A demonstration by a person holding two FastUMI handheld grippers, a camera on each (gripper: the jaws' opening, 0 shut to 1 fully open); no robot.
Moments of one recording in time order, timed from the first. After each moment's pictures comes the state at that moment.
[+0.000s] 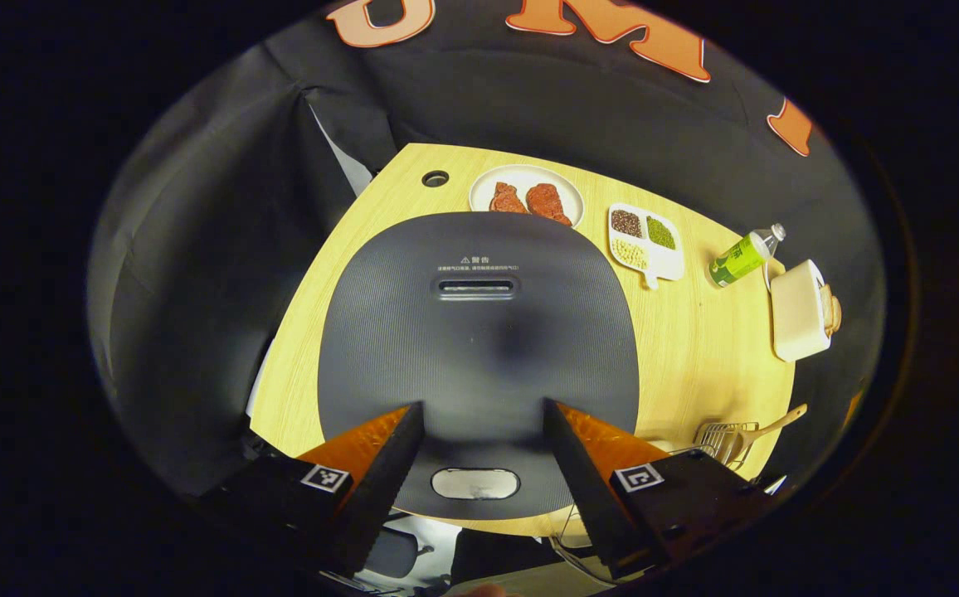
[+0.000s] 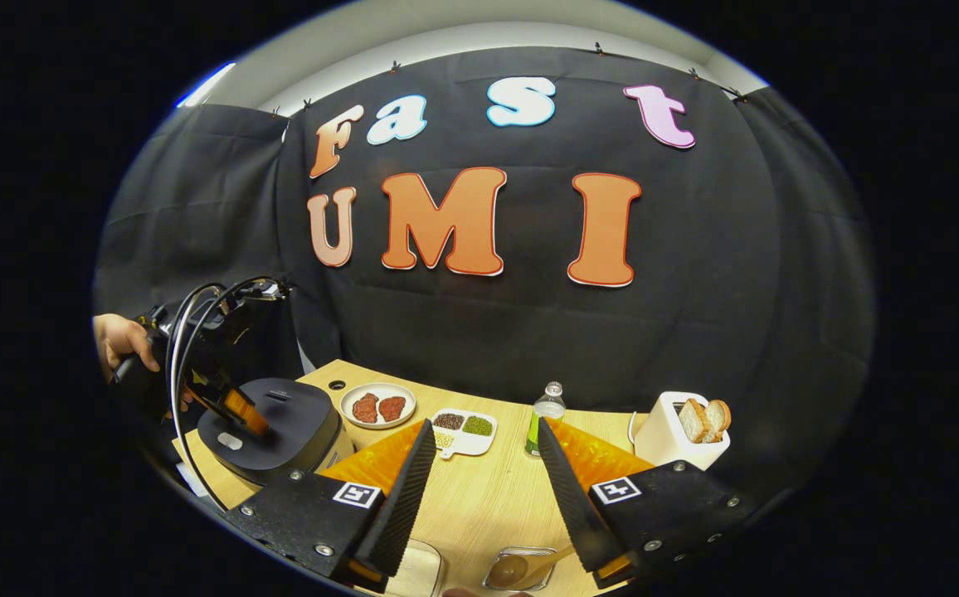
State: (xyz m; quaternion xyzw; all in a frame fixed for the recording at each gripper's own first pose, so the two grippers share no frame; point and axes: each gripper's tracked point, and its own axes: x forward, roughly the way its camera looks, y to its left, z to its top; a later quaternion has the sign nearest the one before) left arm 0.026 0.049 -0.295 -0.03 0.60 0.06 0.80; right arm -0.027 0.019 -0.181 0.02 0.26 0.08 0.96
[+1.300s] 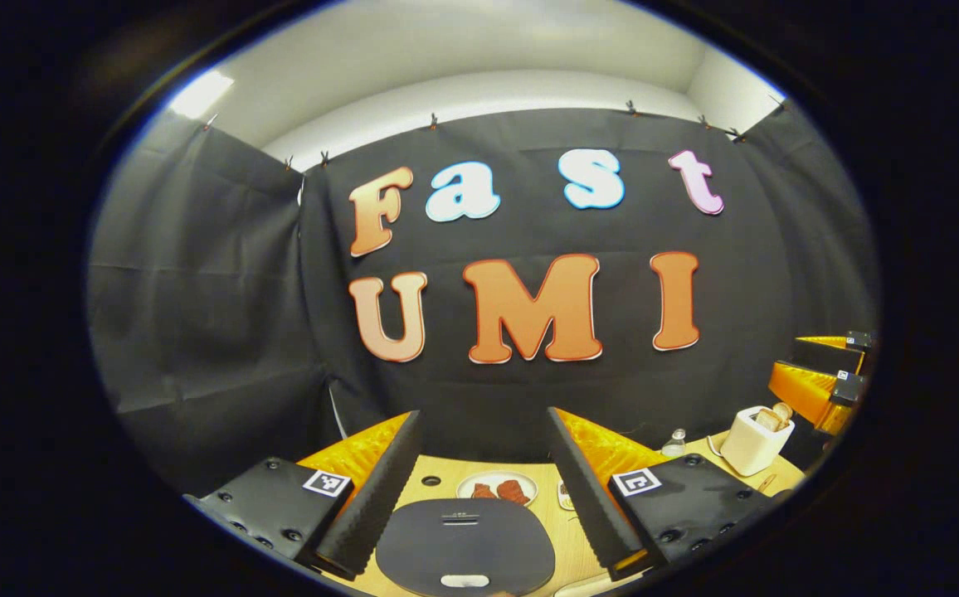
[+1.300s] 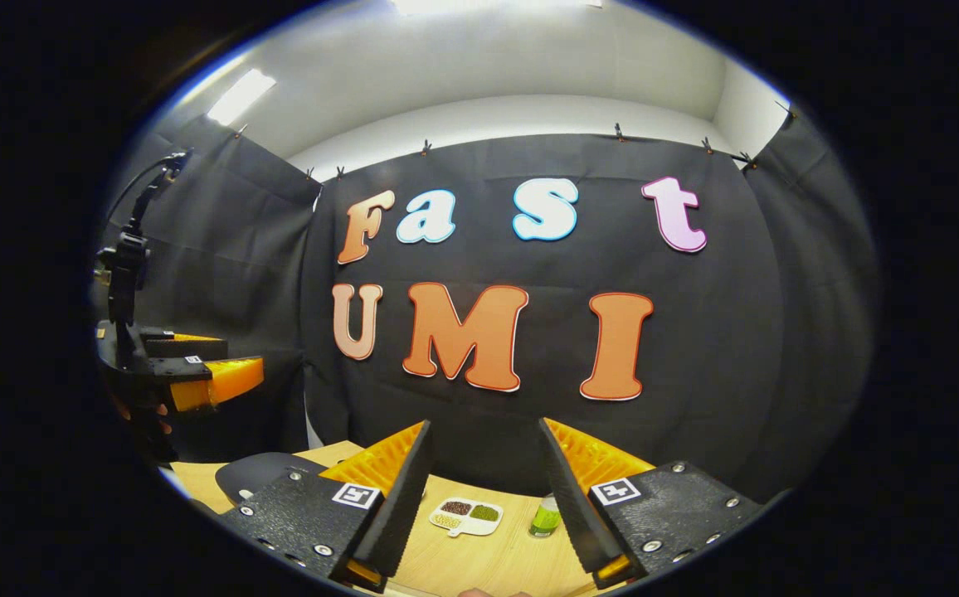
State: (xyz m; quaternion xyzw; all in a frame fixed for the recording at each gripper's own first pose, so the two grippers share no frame) left arm 0.038 0.003 -0.021 0.05 0.02 0.01 1.00; right arm 0.005 0.038 -0.073 0.01 0.08 0.10 0.99
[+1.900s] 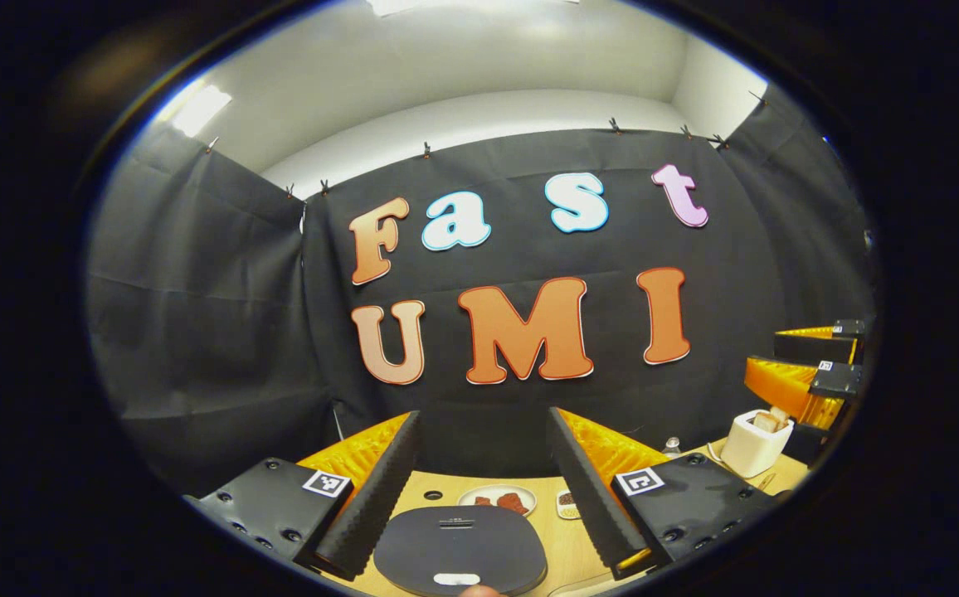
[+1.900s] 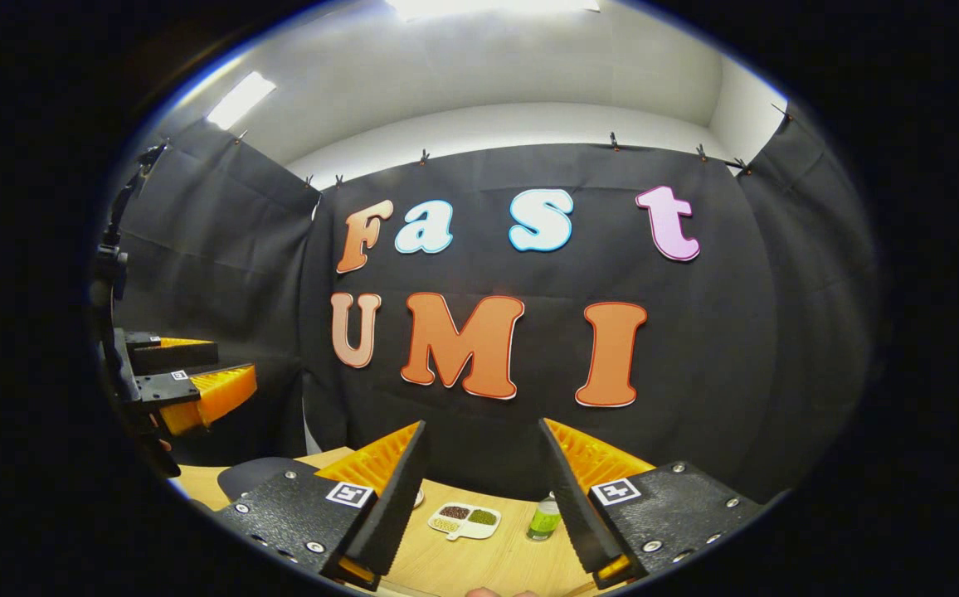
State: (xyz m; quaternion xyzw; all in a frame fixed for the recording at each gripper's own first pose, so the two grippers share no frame) left arm 0.009 -0.014 -0.017 0.07 -0.01 0.01 1.00; right arm -0.002 0.036 -0.063 0.01 0.07 0.09 0.99
